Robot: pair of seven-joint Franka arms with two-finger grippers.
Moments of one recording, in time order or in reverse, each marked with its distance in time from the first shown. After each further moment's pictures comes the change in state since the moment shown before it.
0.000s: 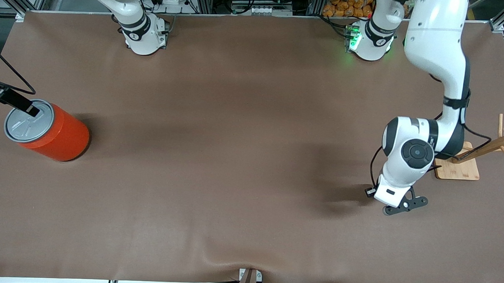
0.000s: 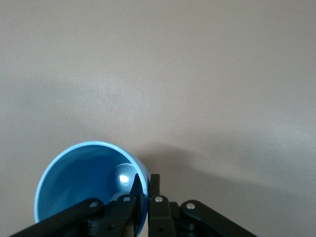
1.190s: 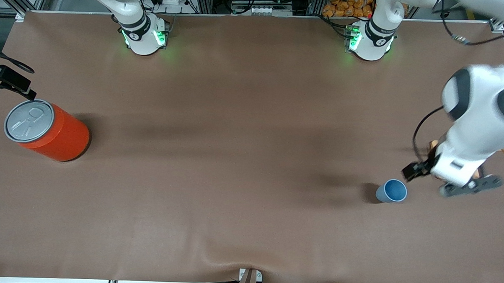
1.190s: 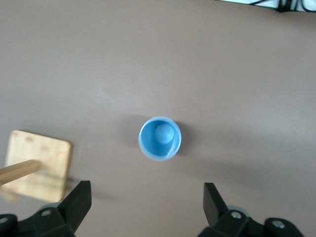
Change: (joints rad) left arm 0.054 -0.413 0.002 0.054 0.013 -0.452 0.235; right arm 0.014 0.002 -0.009 0.088 -0.022 -0.132 -0.285
